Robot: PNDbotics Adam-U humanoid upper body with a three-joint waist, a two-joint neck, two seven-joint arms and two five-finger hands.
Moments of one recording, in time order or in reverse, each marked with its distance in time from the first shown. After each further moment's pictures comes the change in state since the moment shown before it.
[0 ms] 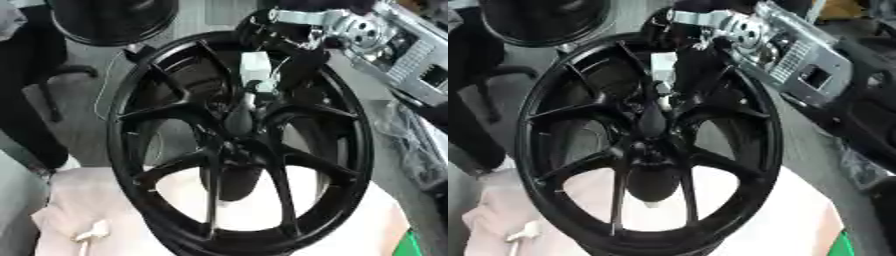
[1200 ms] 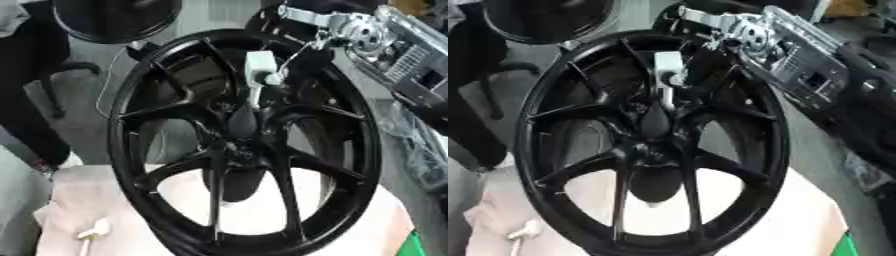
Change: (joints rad) left arm 0.000 -0.009 0.000 0.000 0.003 0.004 0.004; right arm 0.022 0.011 -0.026 0.096 0.117 -0.128 -0.011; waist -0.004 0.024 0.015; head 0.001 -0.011
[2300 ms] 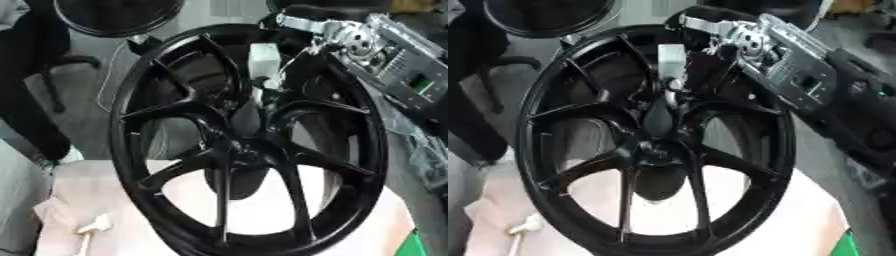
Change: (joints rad) left arm -0.001 -0.001 0.000 0.000 0.001 0.004 -0.004; right arm 0.013 0.014 -0.006 0.032 -0.024 0.002 -0.001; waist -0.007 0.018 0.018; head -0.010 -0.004
